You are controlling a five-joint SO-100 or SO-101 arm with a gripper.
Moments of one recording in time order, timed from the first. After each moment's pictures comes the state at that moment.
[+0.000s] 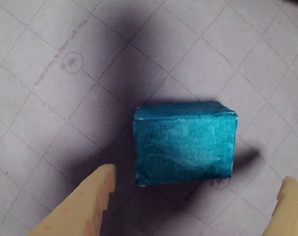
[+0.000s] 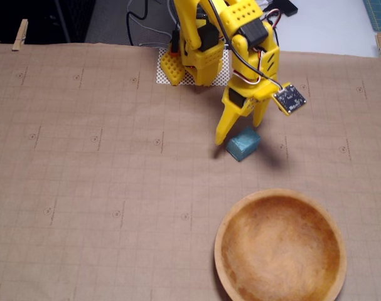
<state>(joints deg) -39.3 122.4 144.8 54.0 91.5</state>
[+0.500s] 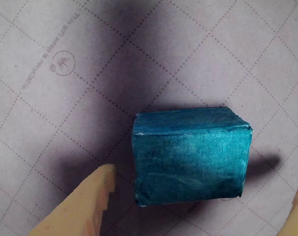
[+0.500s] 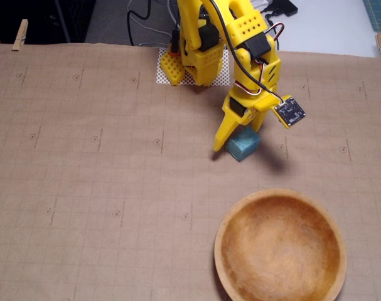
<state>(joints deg) -39.3 115.7 144.8 50.4 91.5</state>
